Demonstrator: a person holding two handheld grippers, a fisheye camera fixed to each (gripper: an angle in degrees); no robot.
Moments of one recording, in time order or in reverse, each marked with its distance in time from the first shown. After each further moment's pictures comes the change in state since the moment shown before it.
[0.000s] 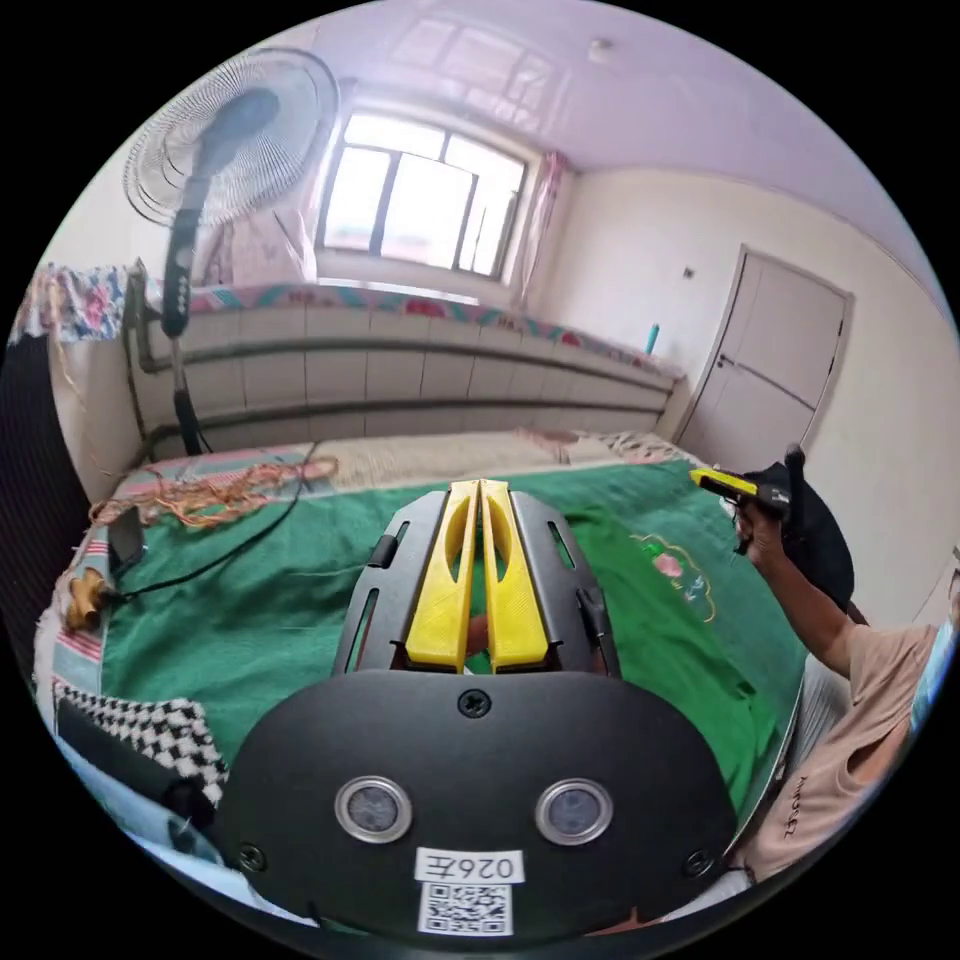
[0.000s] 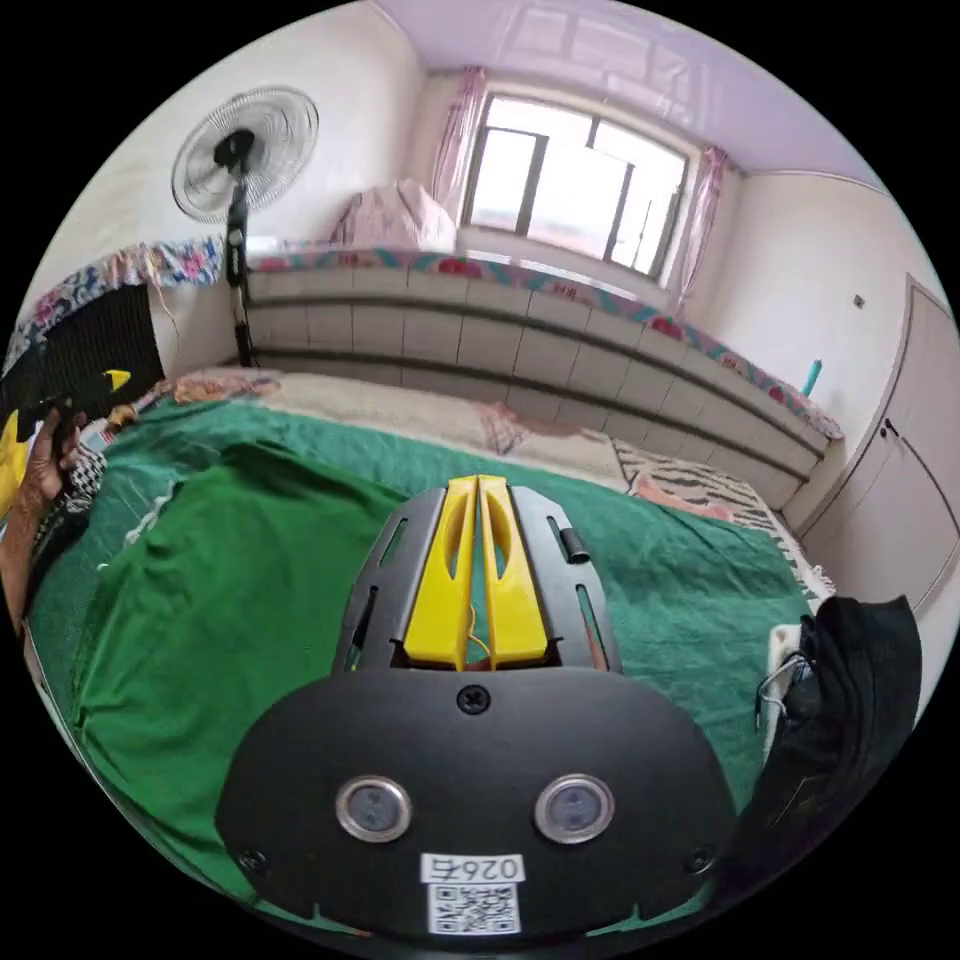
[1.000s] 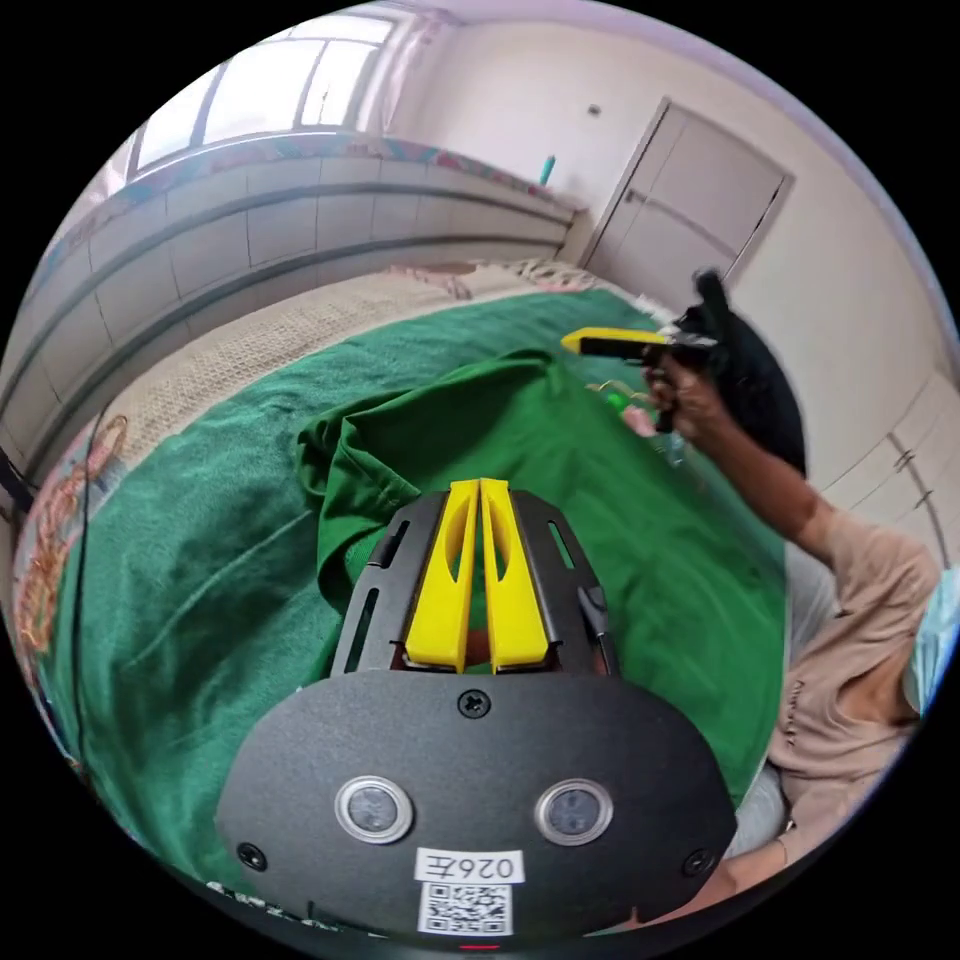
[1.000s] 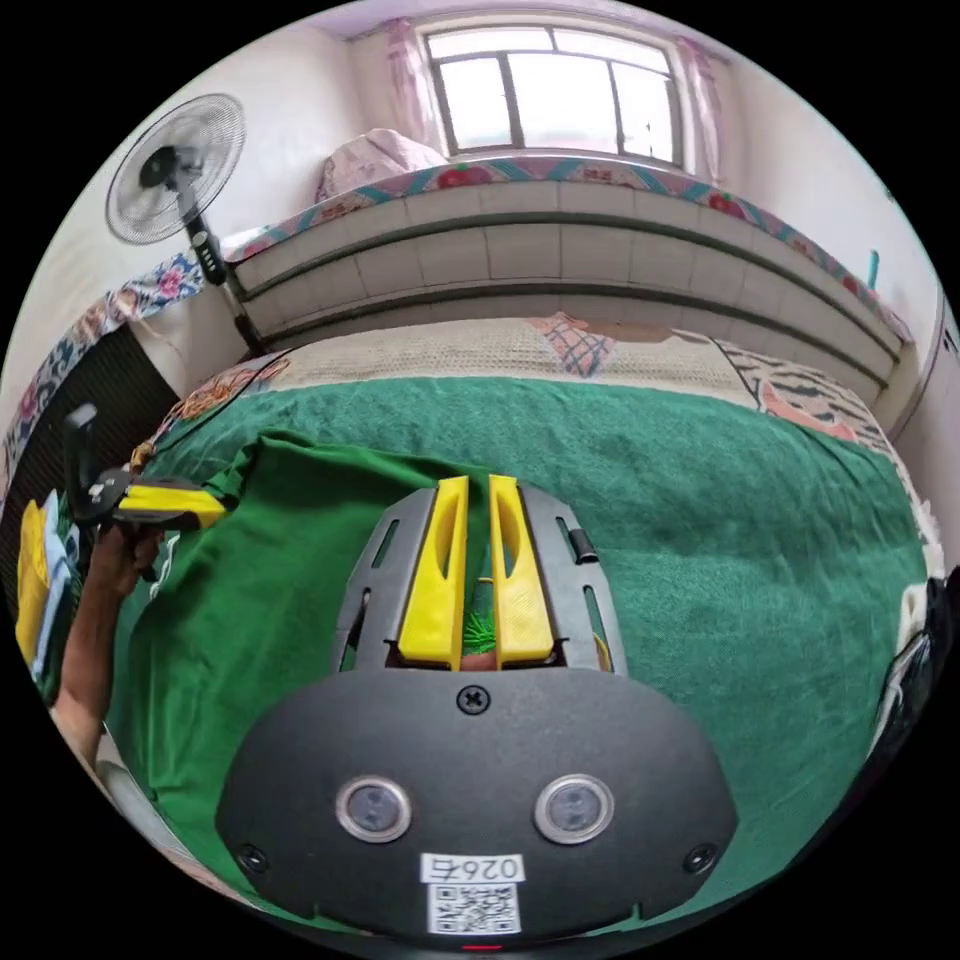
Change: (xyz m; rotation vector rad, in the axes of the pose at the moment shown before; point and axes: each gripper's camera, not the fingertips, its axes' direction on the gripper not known) left arm 0.082 0.083 0.364 -0.515 0.294 0.257; right arm -0.099 0.140 0.284 -0.232 -0.233 0.160
